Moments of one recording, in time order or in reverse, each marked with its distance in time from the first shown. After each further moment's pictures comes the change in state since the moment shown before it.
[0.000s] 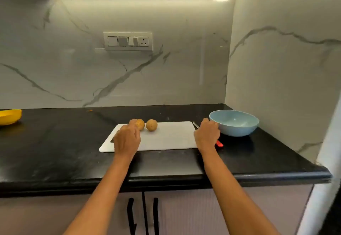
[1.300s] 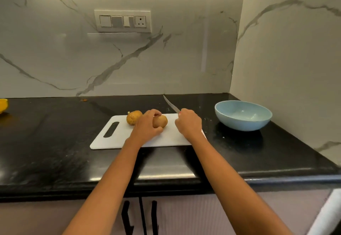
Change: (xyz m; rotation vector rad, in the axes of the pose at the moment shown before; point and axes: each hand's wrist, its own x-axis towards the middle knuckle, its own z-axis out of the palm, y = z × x) left_hand 0.034 0.021 0.050 -0.311 -0.422 0.125; right_hand 0.011 -0.052 0.009 0.187 -0.286 -0.189
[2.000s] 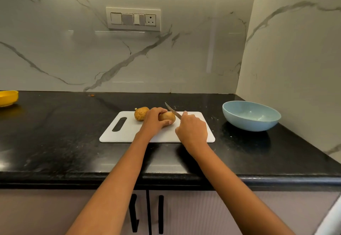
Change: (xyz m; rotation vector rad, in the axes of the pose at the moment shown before) left_hand 0.004 -0.001 0.004 -0.131 0.044 -0.130; right_hand -0.051 -0.021 -0.005 -0.241 0.079 -0.135
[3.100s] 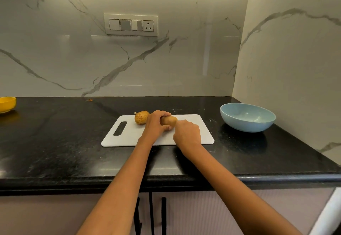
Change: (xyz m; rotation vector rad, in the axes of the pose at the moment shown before) left_hand -0.005 0.003 0.000 -0.044 0.002 0.087; right_hand -0.004 -0.015 -0.002 -0.094 -0.091 -0.058
